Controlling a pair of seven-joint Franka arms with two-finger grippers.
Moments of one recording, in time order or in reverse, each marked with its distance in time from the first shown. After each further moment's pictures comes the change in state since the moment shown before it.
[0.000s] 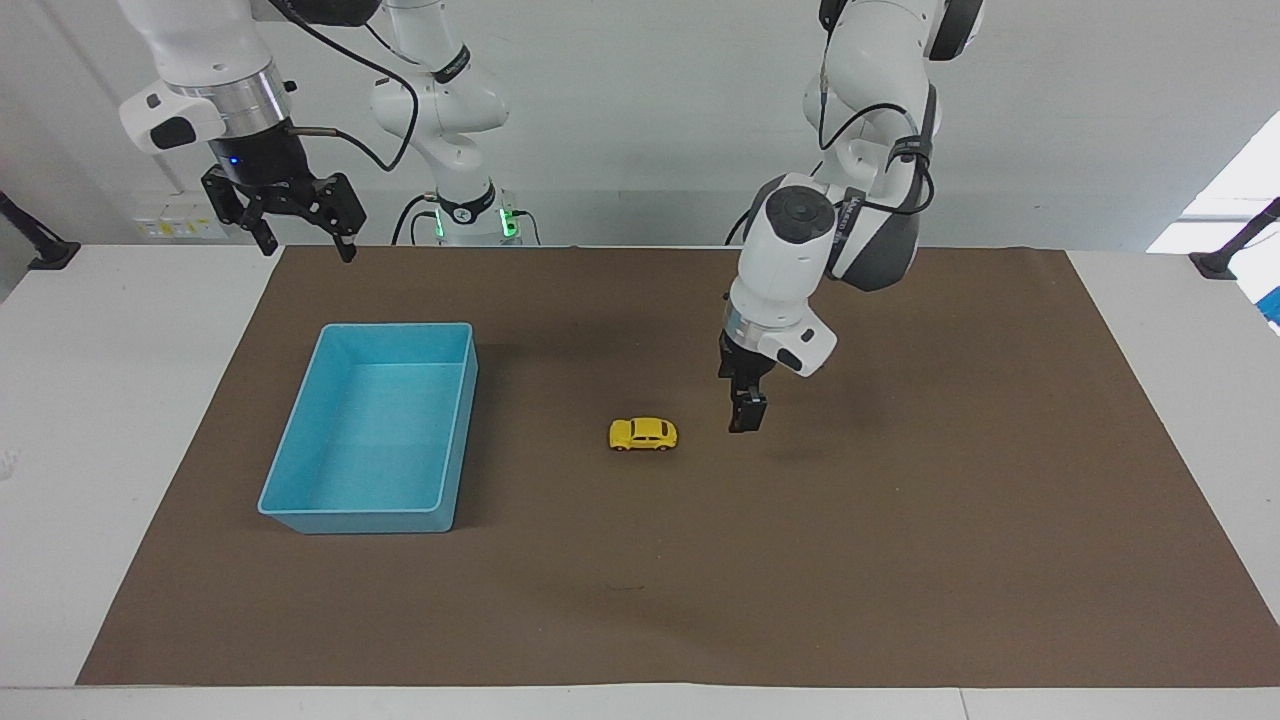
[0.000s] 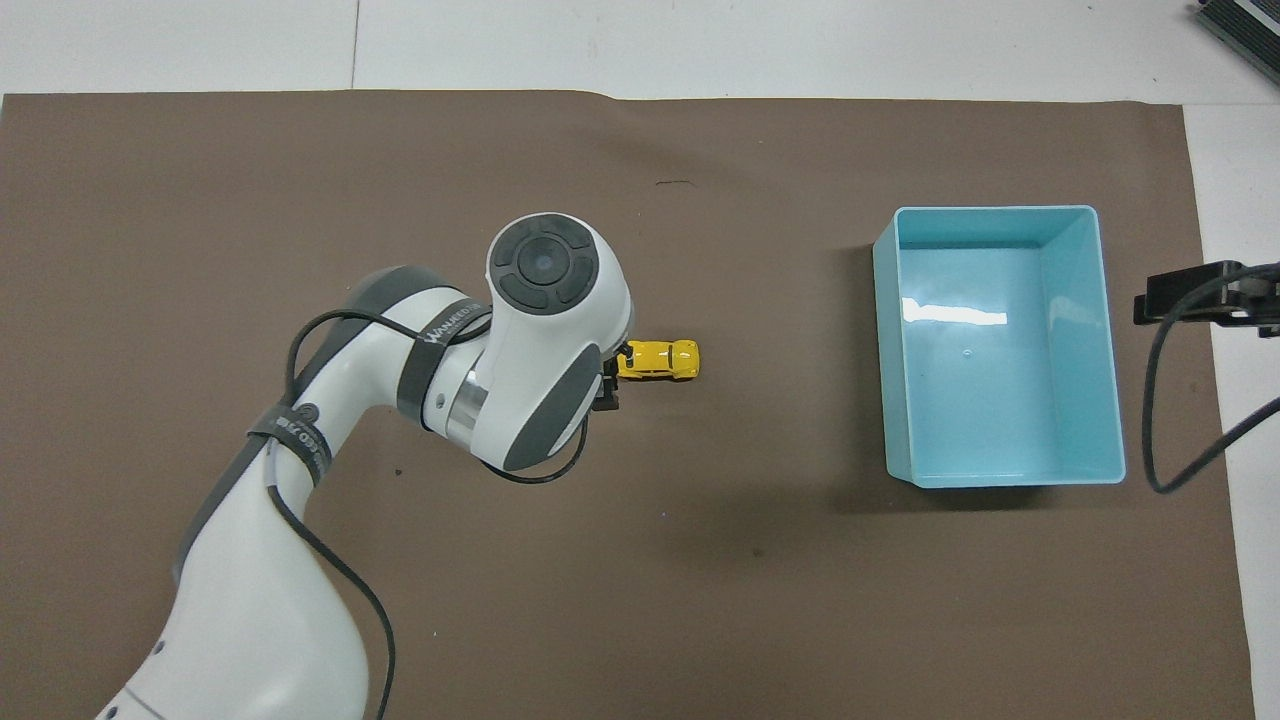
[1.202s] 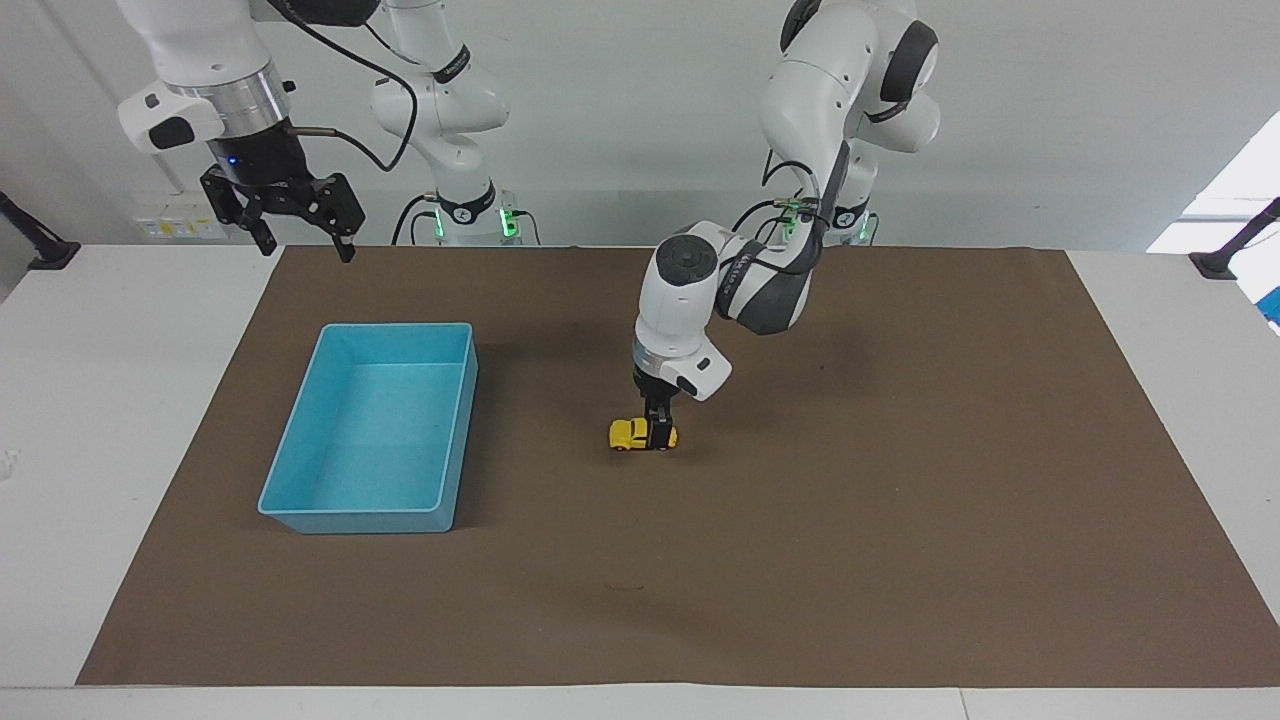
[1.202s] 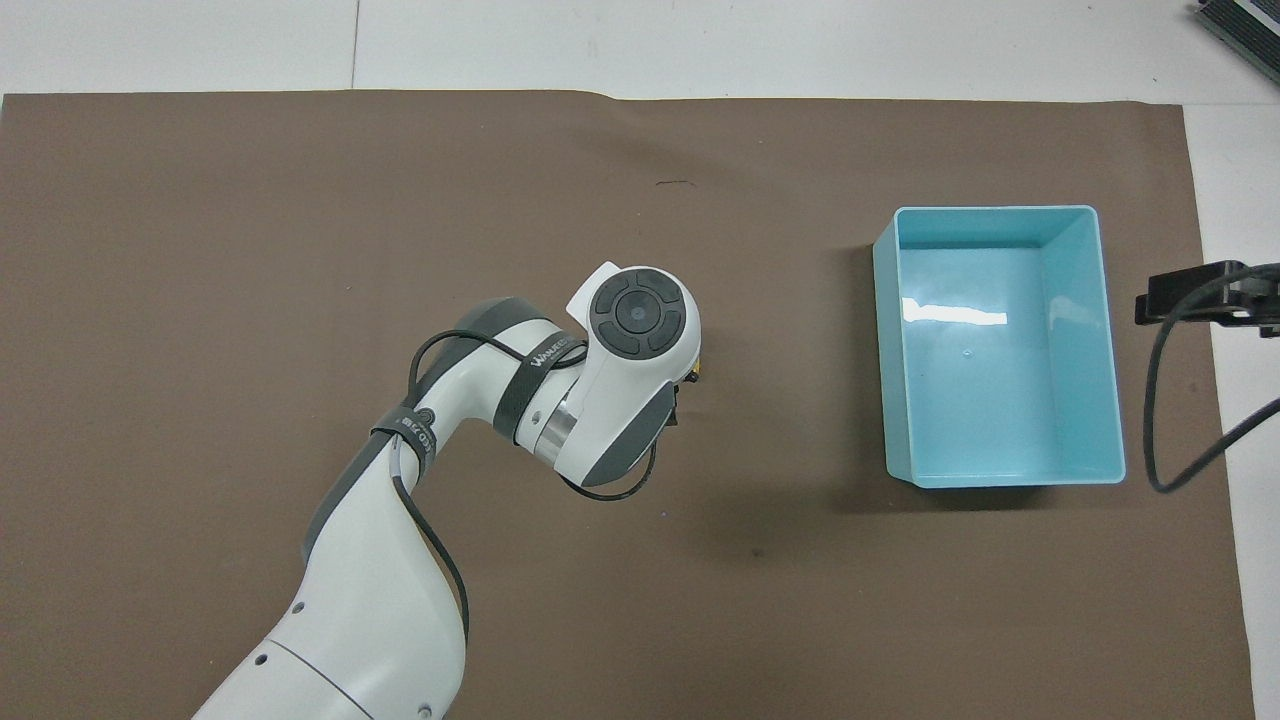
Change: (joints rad) left arm -0.062 0.100 0.000 0.032 -0.003 0.115 -0.058; right arm -0.002 0.000 0.000 0.000 0.000 0.000 0.000
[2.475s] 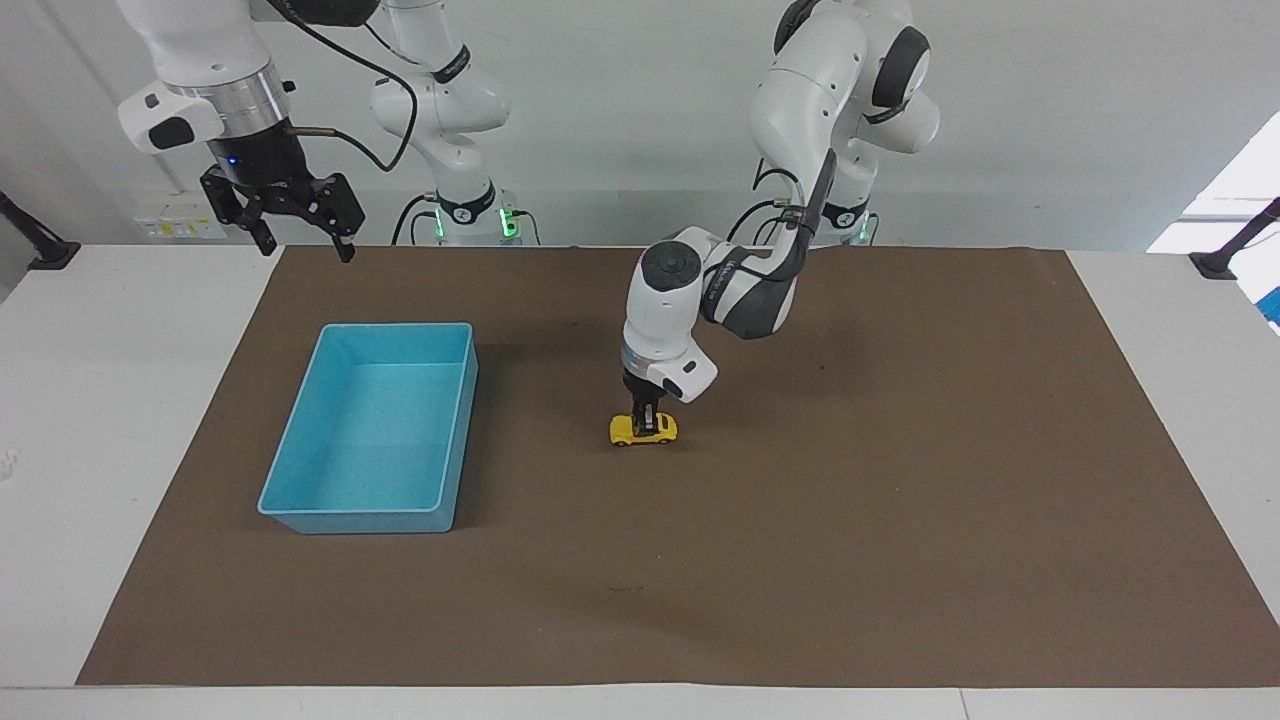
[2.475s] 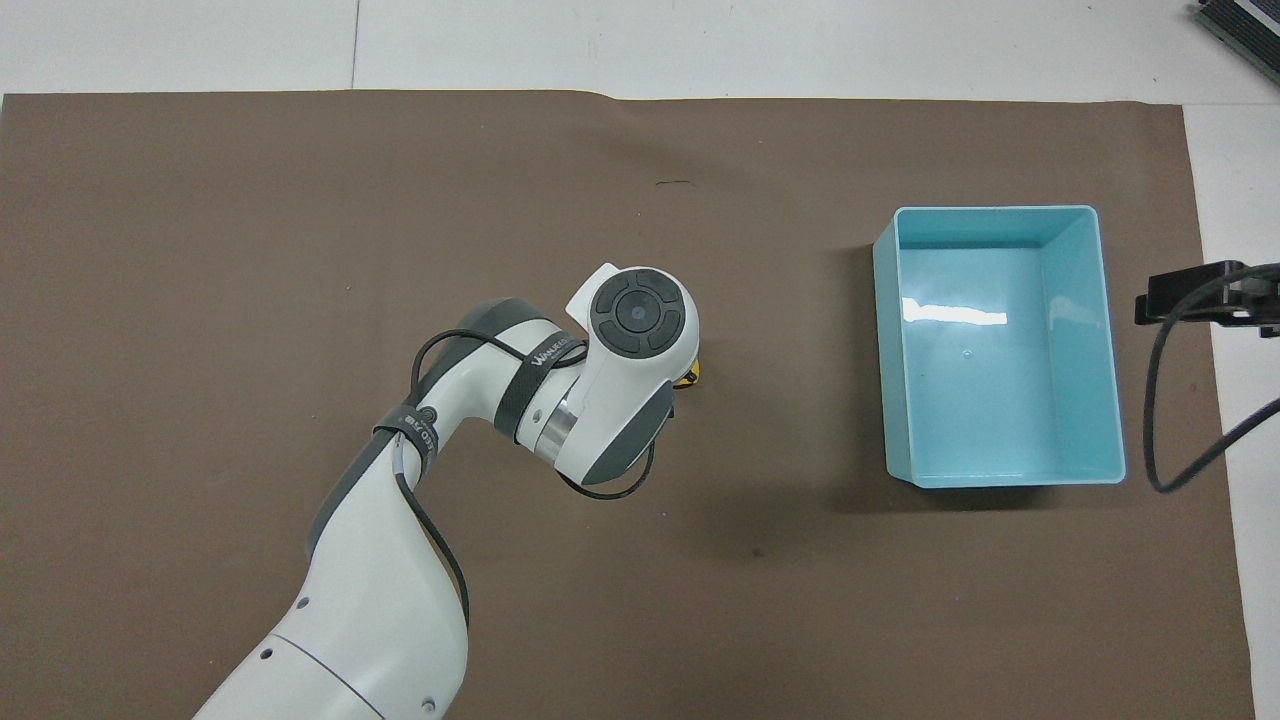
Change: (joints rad) left arm 0.000 0.006 0.004 0.000 0.000 -0.001 0.005; right arm 0.000 0.000 0.000 0.000 0.000 0.000 0.000
